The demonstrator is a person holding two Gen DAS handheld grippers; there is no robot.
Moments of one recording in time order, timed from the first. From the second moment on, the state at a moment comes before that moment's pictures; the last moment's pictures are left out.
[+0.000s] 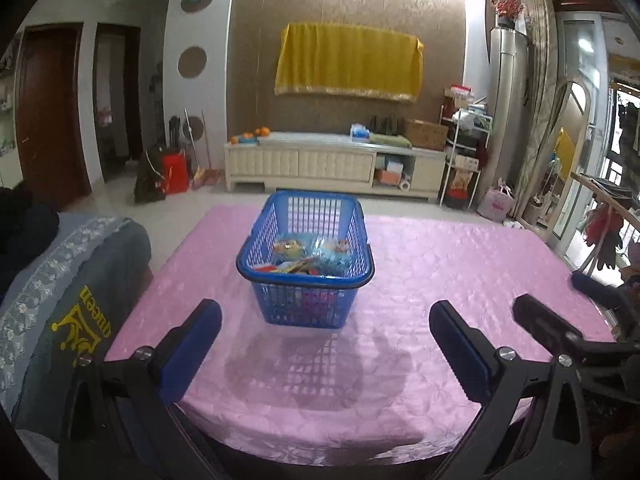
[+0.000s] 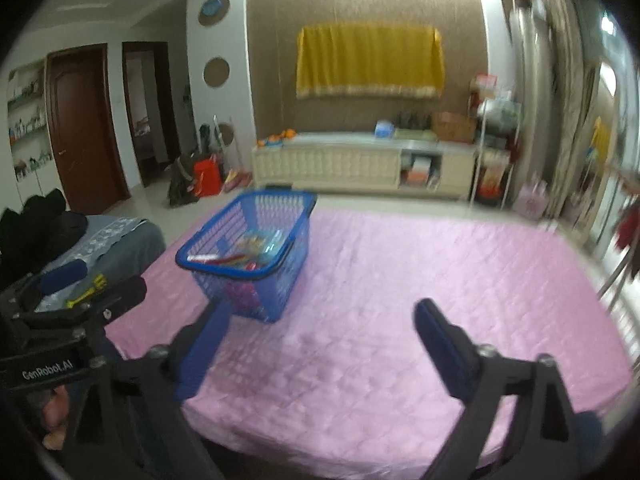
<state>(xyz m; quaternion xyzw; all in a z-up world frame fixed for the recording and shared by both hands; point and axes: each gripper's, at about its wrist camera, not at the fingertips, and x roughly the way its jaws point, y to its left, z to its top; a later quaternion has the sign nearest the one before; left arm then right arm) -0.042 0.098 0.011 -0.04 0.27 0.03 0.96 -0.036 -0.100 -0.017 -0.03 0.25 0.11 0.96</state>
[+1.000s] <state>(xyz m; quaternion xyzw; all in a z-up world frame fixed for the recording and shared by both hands) -0.116 0.070 0.022 -0.03 0.21 0.00 0.98 -0.121 -0.130 0.007 -0.01 0.16 0.07 0.98</state>
